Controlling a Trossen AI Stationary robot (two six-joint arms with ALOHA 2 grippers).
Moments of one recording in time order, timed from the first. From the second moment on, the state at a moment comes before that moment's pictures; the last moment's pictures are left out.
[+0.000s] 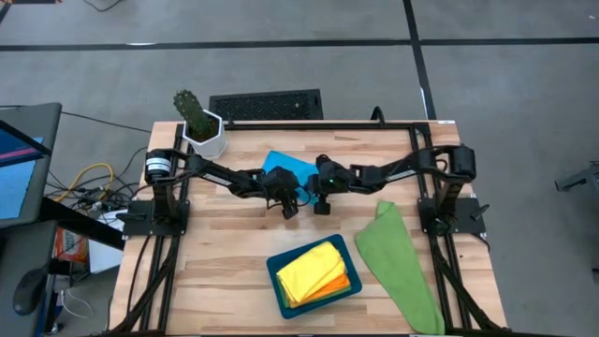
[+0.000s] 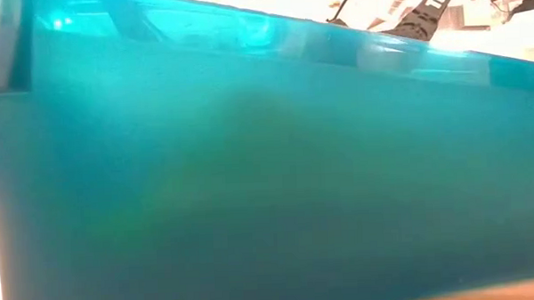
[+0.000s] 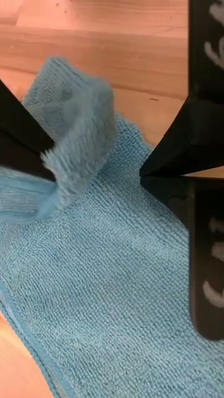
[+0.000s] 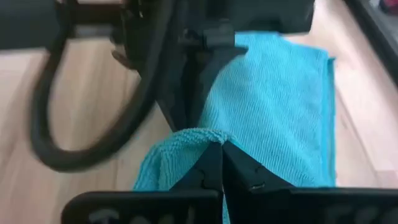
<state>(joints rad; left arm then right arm) 0.17 1.88 0.89 0.18 -0.07 -0.19 -0.15 1.81 0.87 0.24 0.05 -0.29</state>
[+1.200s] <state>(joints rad) 0.17 1.72 0.89 0.30 -0.04 -0.12 -0.35 1.45 0.79 -0.22 -0.18 -0.26</state>
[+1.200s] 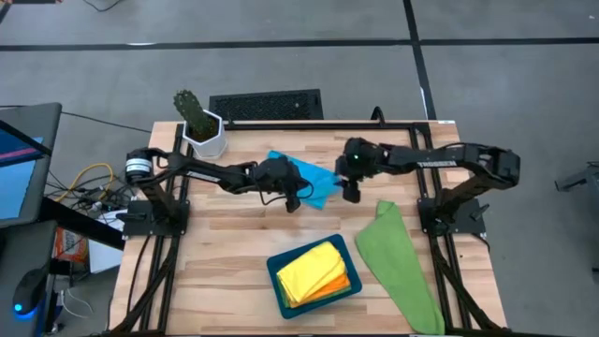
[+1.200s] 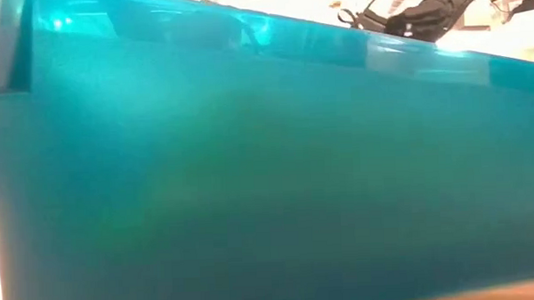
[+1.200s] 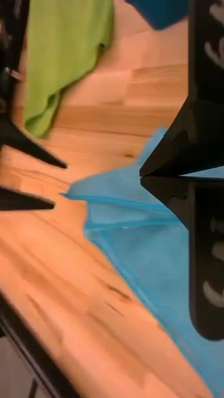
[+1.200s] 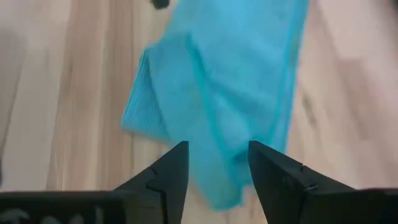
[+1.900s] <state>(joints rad) 0.17 1.75 0.89 0.27 -0.03 -0.14 -0.35 1.56 0.70 -0.12 -0.18 -0.28</state>
